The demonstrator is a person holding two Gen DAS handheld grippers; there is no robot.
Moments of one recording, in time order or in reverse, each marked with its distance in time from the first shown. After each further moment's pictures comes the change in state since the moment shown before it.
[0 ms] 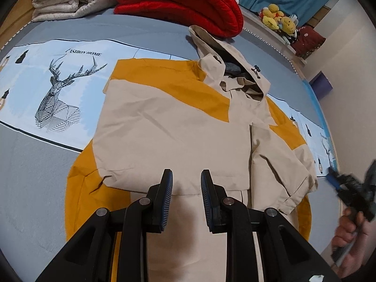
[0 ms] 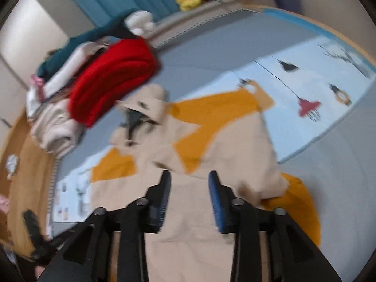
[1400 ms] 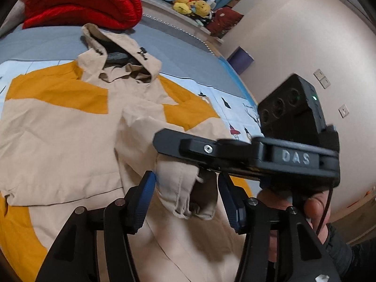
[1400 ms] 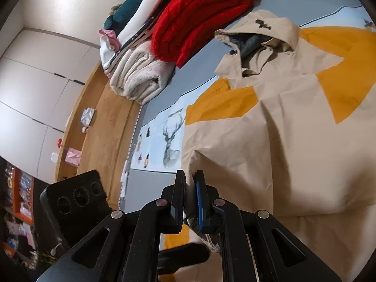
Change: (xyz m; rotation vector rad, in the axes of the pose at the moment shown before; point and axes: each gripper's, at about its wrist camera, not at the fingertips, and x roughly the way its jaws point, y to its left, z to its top) left arm 0.006 -0.102 -0.023 0.224 0.031 -0.457; right arm 0.062 0.132 -0.058 -0.130 0.317 0.671
